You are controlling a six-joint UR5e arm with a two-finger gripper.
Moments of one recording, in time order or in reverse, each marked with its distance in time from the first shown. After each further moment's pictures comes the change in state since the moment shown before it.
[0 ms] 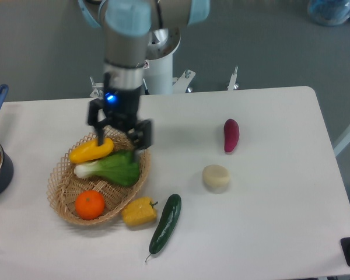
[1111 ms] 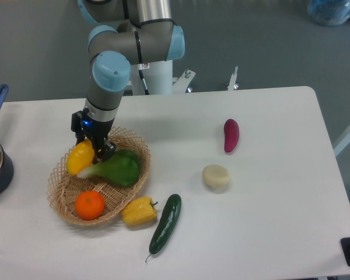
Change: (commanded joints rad) arm -0.245 -0.187 -0.301 0.012 -0.216 0.109
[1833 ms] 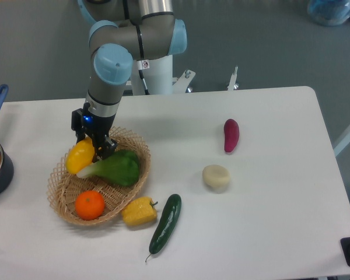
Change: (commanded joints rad) arm 0.014 0.028 -0.012 -0.003 -0.008 0.000
